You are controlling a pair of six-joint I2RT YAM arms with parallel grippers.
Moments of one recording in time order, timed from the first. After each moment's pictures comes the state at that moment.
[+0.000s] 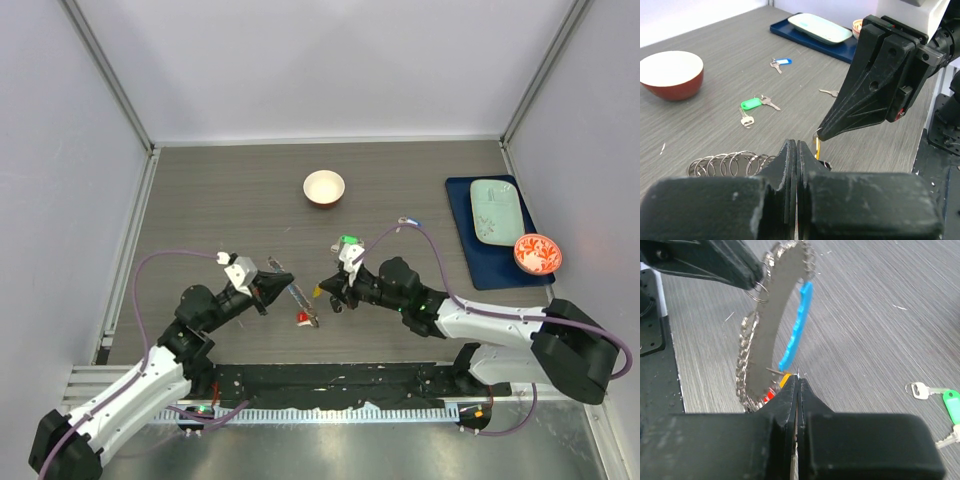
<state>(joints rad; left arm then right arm) -0.63 0.53 0.17 0.43 0.35 -0.13 0.94 1.20 0.44 0.56 -0.22 -0.04</state>
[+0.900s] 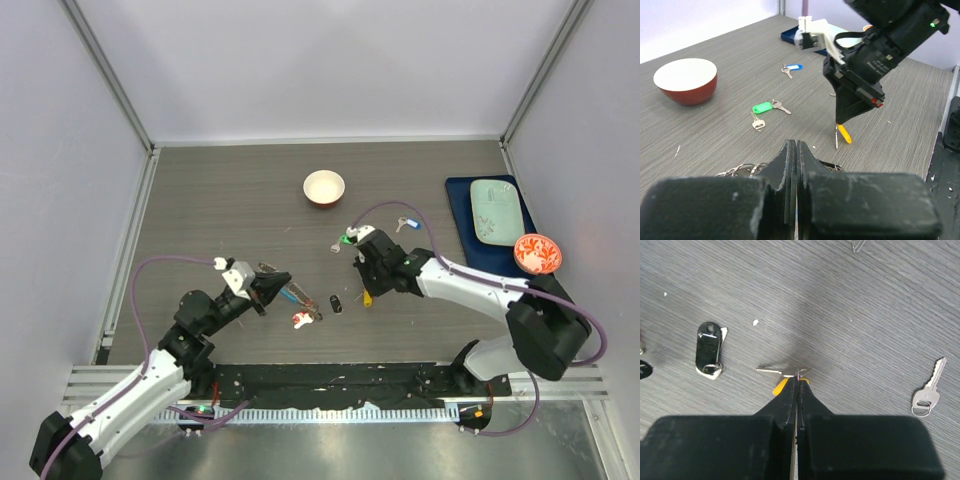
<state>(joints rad) -0.63 0.49 0.11 0.49 0.30 -0.10 0.78 1.36 0.77 -0.39 0.10 0.24</state>
